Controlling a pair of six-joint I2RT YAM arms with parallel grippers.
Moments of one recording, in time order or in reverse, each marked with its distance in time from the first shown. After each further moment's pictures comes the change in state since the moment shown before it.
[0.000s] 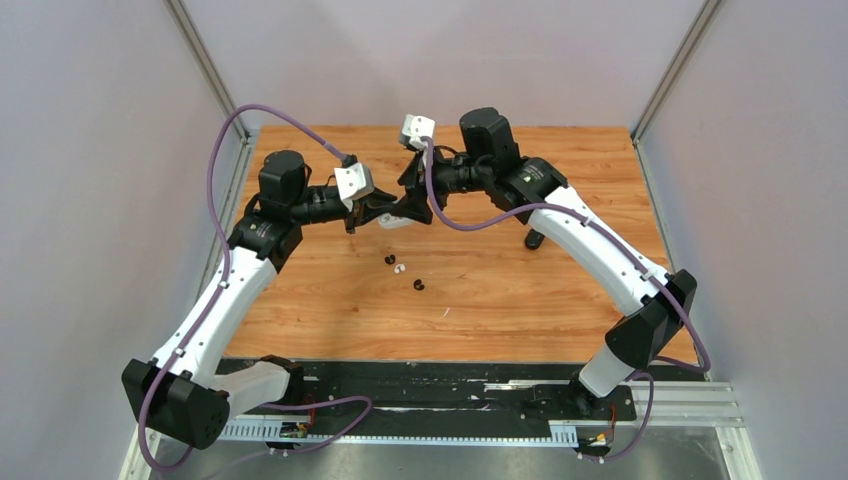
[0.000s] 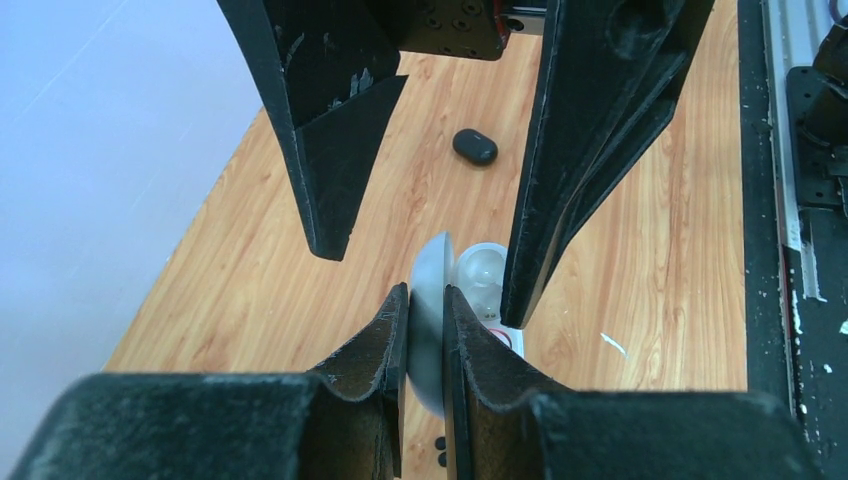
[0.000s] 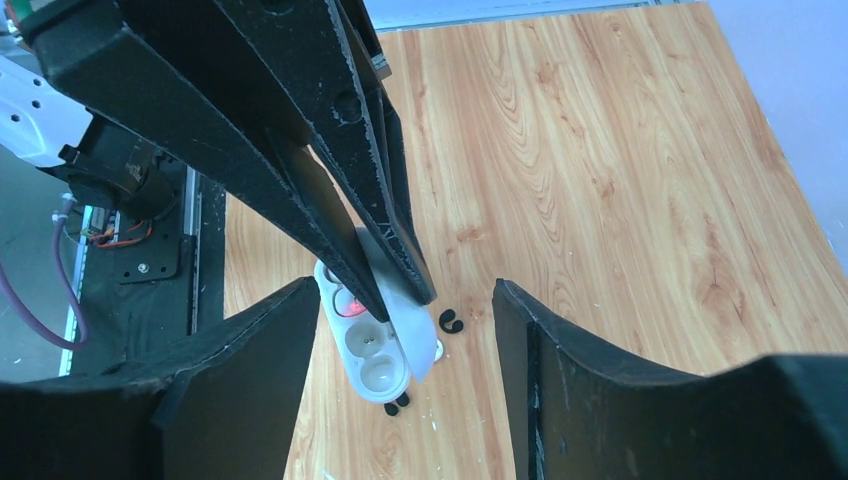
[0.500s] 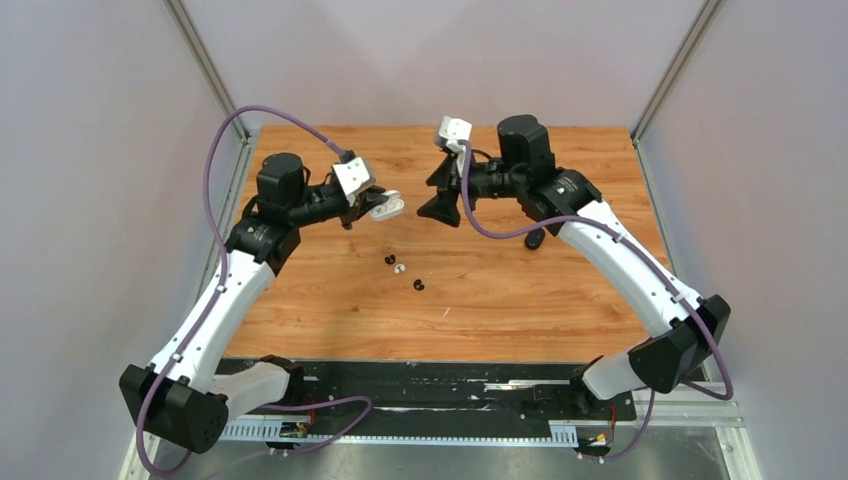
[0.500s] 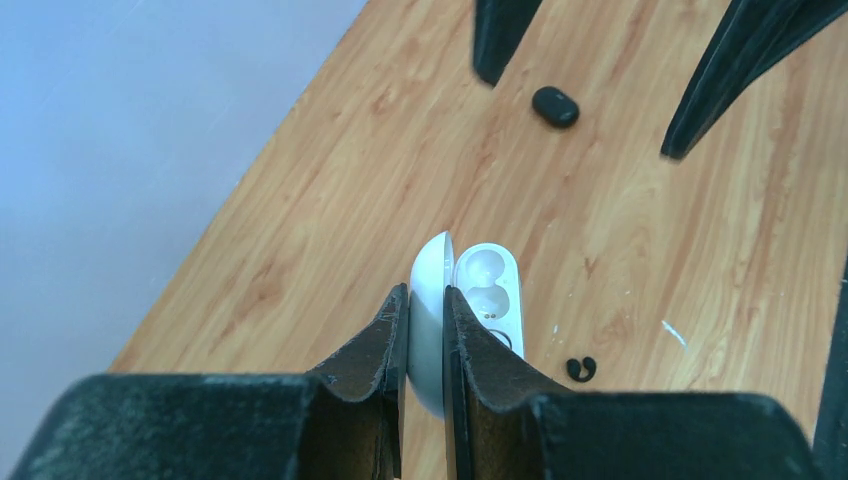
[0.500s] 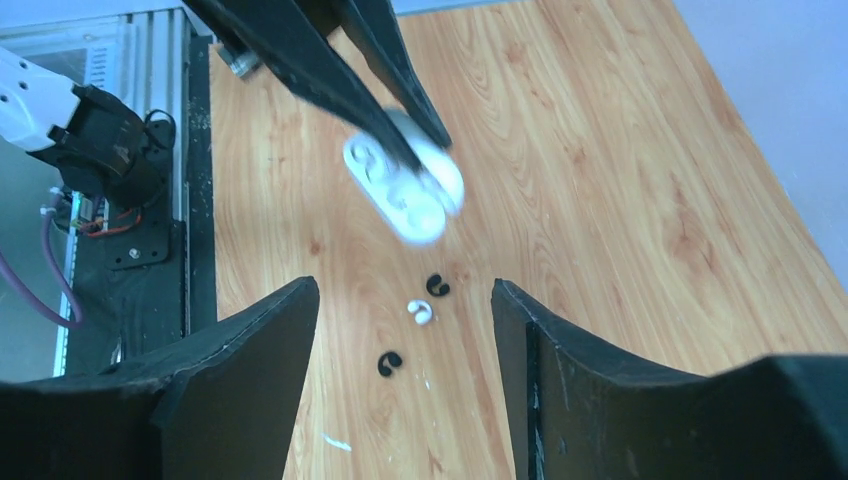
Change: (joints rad) left arm 0.000 -0.012 -0.002 -0.019 -0.177 0.002; right arm -0.062 -0.129 -0.137 0.026 -0.017 0.000
